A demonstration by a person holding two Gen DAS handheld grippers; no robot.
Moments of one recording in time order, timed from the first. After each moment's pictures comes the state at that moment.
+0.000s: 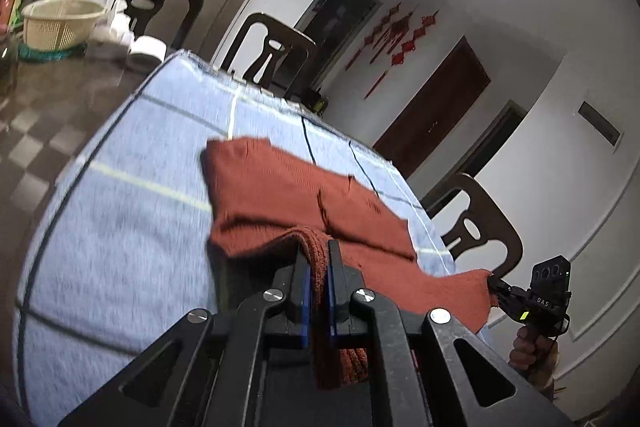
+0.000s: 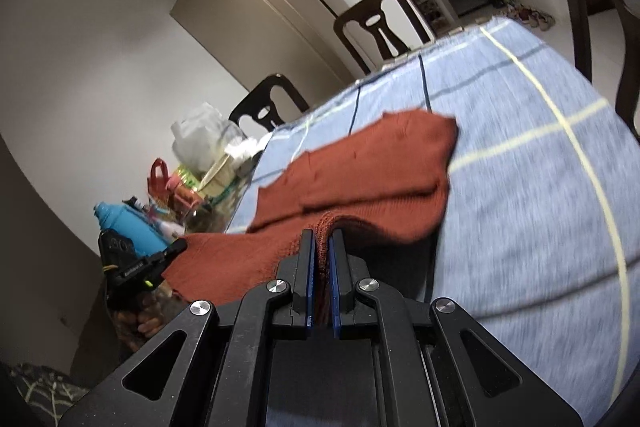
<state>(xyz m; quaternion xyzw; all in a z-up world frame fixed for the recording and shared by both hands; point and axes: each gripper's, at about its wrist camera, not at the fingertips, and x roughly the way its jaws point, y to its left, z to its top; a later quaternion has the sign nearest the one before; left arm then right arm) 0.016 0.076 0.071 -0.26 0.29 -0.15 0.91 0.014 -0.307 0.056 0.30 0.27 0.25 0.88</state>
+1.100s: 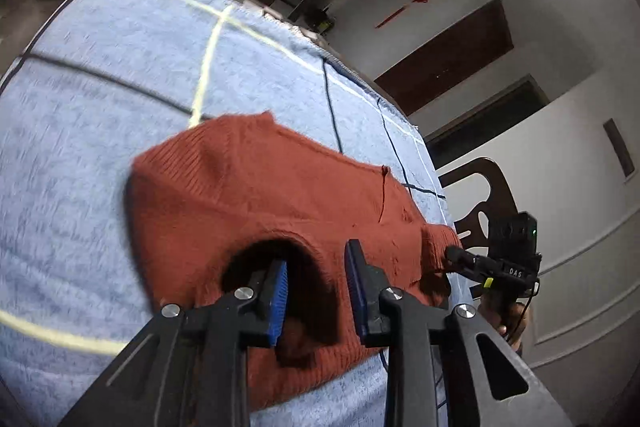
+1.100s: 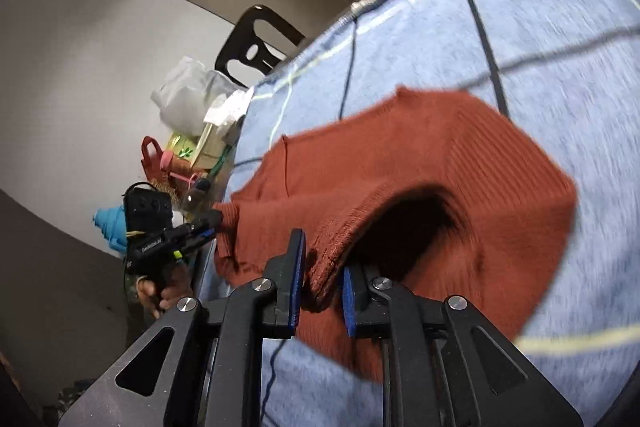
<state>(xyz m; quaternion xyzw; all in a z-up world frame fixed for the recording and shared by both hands) 0.208 0.069 0.021 -0.30 0.44 -0.20 0.82 0.221 -0.278 0.023 0.32 0.41 0.34 0.78</state>
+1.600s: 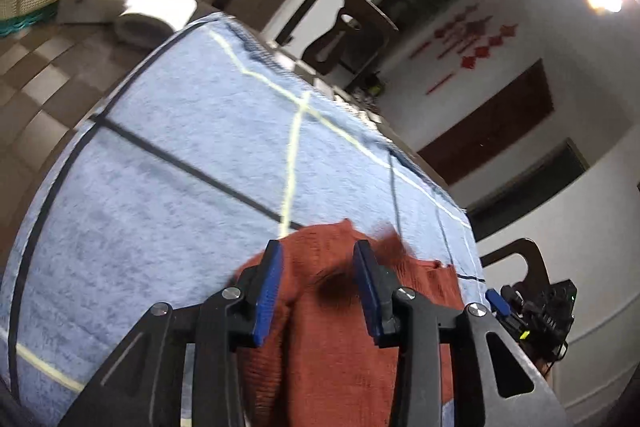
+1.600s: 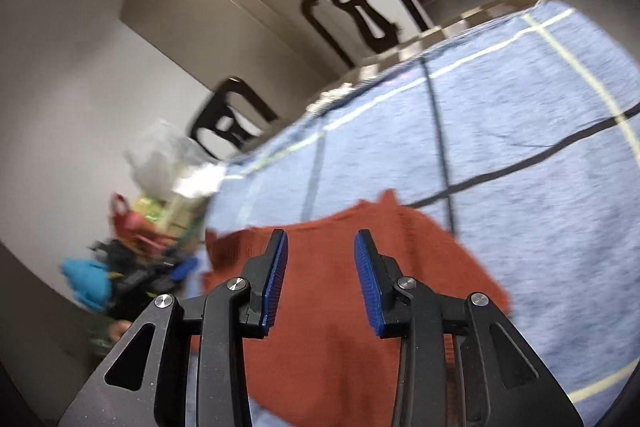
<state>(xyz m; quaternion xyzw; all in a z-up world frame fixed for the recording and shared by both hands) 0.216 0.127 0.029 -0.33 0.38 -0.07 0.86 0.225 -0.300 0.038 0.29 0.35 0.22 0.86</state>
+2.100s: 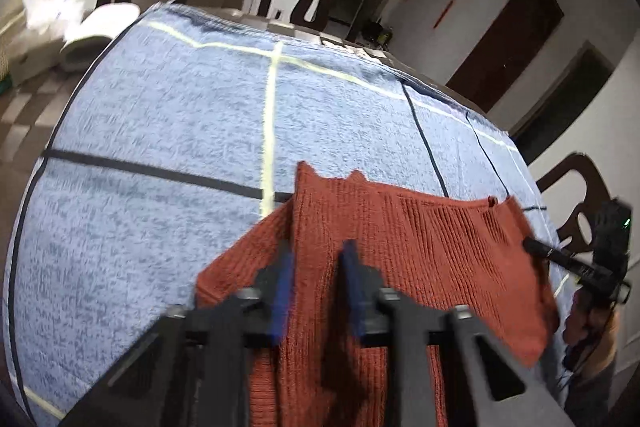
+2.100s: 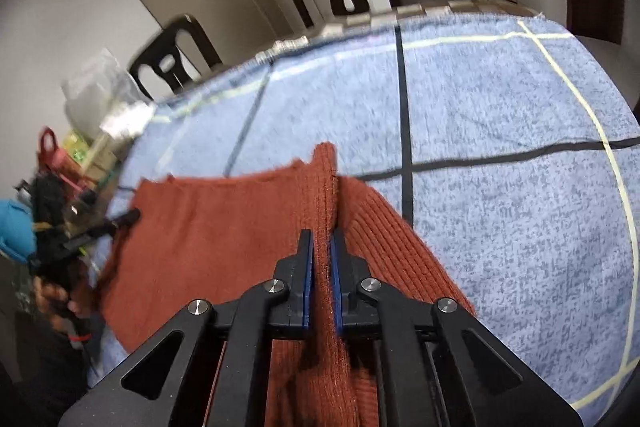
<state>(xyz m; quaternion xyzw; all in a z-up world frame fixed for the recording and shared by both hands) 0.243 0.064 0.010 -0.17 0.44 -0.07 0.88 0.239 -0.282 0.025 0.19 0.39 0.16 0.89</state>
